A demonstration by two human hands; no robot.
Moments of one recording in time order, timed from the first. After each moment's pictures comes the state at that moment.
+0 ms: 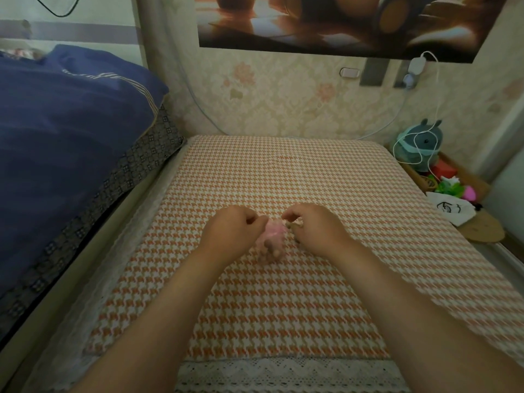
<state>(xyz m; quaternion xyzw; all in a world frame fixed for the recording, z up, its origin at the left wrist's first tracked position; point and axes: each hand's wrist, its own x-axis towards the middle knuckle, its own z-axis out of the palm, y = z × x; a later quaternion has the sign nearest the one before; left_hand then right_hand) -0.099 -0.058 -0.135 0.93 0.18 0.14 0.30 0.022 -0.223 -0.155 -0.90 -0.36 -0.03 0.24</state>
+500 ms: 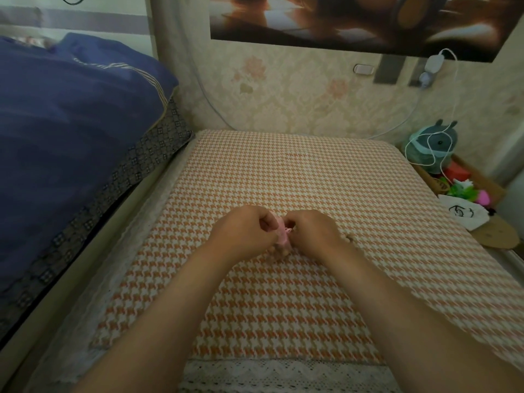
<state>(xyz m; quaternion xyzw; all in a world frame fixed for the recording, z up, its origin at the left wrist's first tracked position) -0.104 -0.057 -0.133 0.93 0.15 0.09 0.33 0.020 -0.195 -0.173 -0.92 -0.36 -0.03 0.14</state>
